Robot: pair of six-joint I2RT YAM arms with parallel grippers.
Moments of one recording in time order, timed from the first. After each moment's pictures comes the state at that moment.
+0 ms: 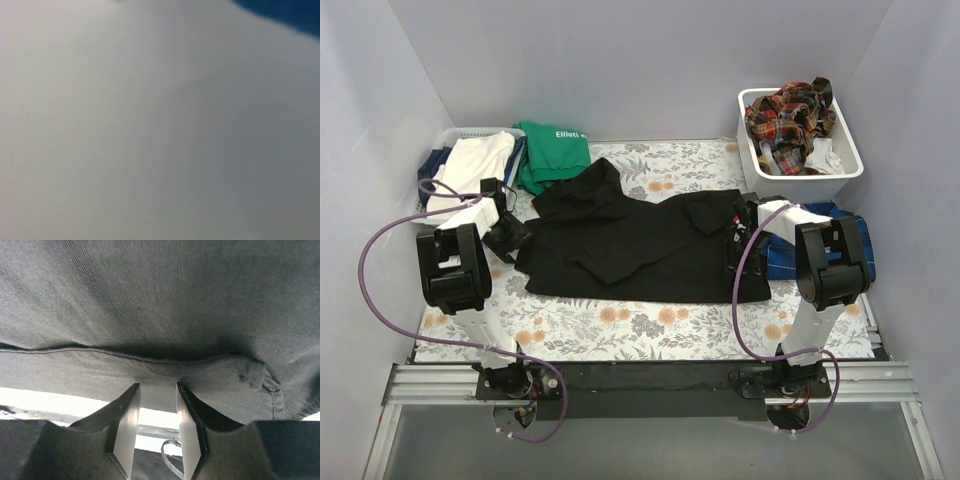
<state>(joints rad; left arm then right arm) 0.16 1.83 1.20 -0.72 -0.06 -0.68 0.22 1.84 1.12 -0.96 -0.22 0.34</state>
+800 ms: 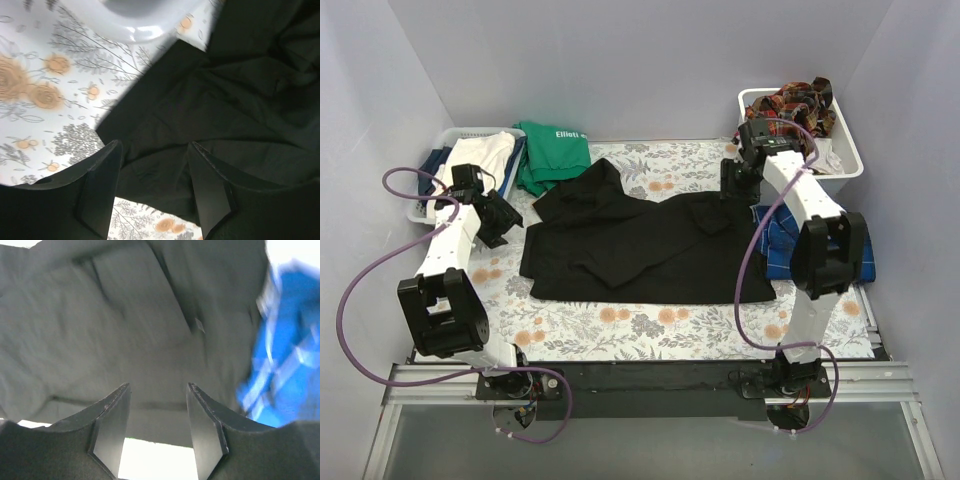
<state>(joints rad) 0.20 1.51 1.22 -0.78 0.02 -0.62 0.22 1.86 1.70 -0.99 -0.10 0.26</state>
